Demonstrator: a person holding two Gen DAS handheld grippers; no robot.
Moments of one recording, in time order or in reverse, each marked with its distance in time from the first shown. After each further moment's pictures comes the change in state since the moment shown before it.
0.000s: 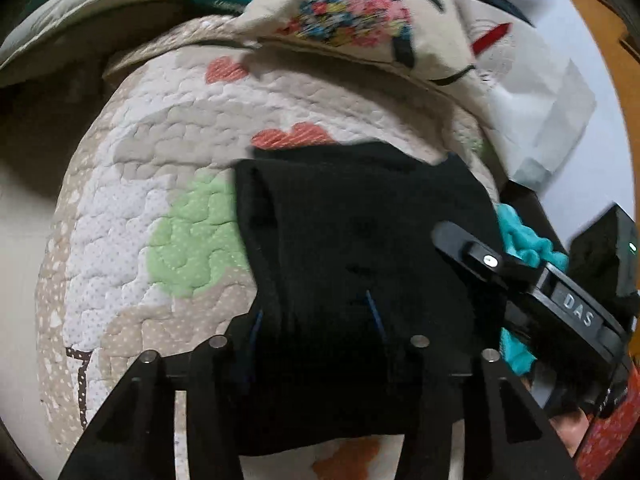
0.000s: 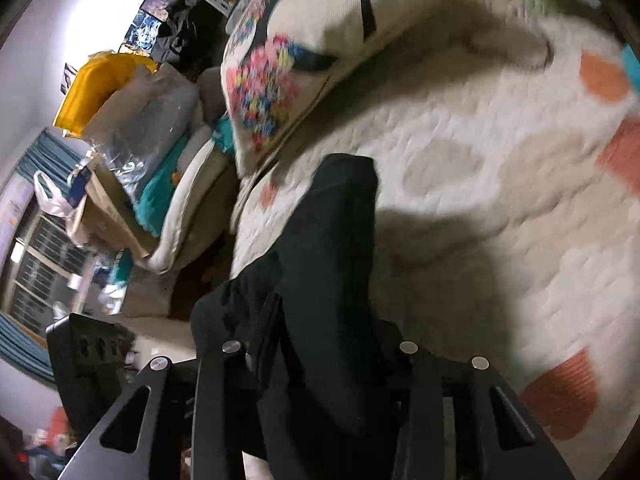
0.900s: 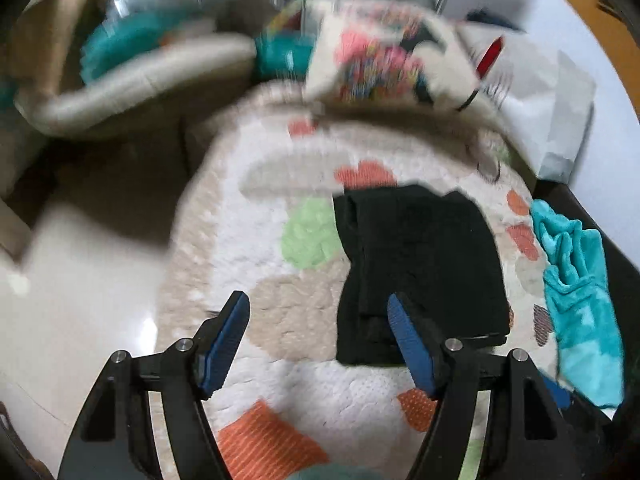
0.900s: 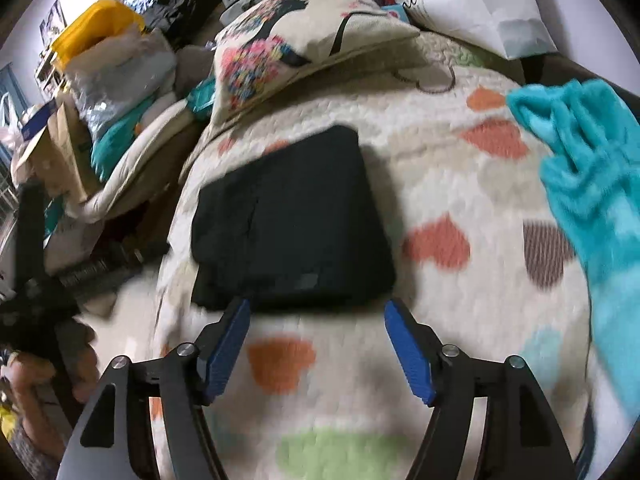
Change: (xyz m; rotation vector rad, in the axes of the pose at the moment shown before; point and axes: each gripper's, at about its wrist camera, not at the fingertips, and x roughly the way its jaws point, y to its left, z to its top) left arm -0.115 0.004 -0.069 0.138 -0.267 0.248; right arm -0.095 0.043 -0.143 -0.144 -0.031 -0.303
